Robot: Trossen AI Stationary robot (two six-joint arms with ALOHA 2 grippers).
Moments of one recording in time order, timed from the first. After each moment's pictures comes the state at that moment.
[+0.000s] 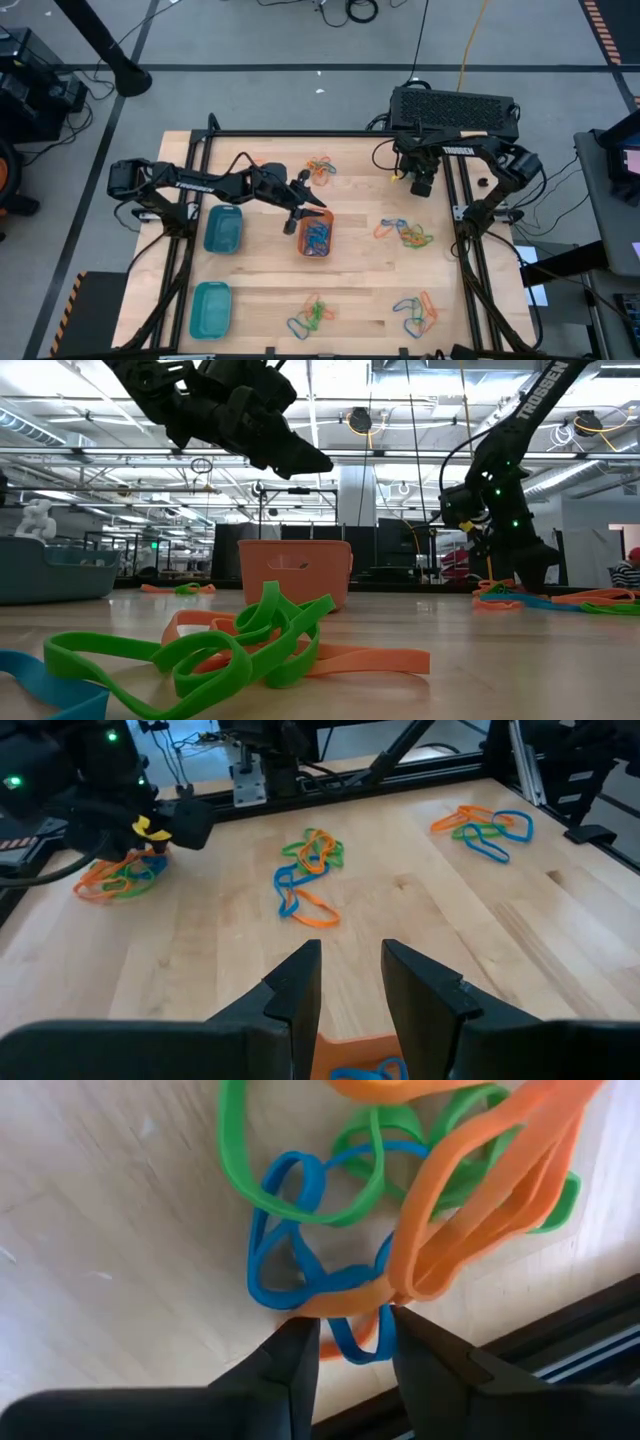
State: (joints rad) left arm 0.16 1.52 0.79 0.35 0.35 0.23; right arm -0.82 1.63 0.80 -0.81 0.36 -0.41
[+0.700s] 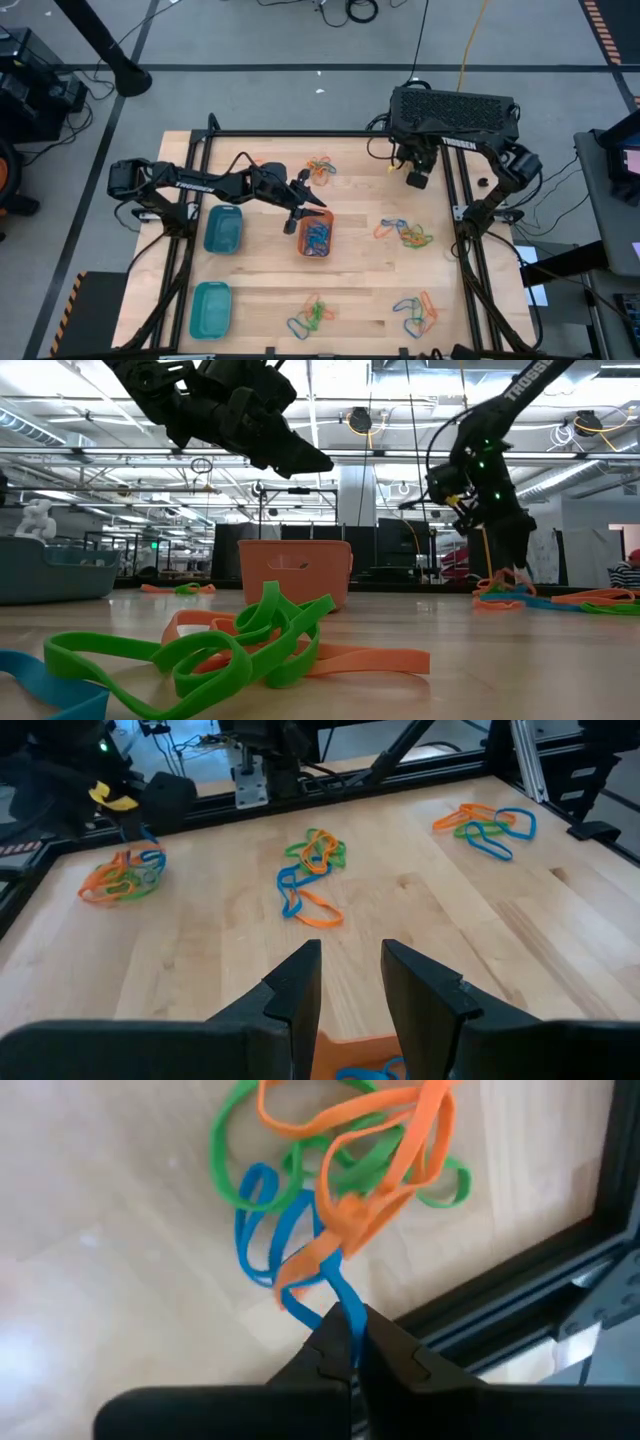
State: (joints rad) left arm 0.16 1.52 0.79 0.35 0.35 0.24; right arm -0.78 1.63 1.02 -1.11 0.33 -0.28
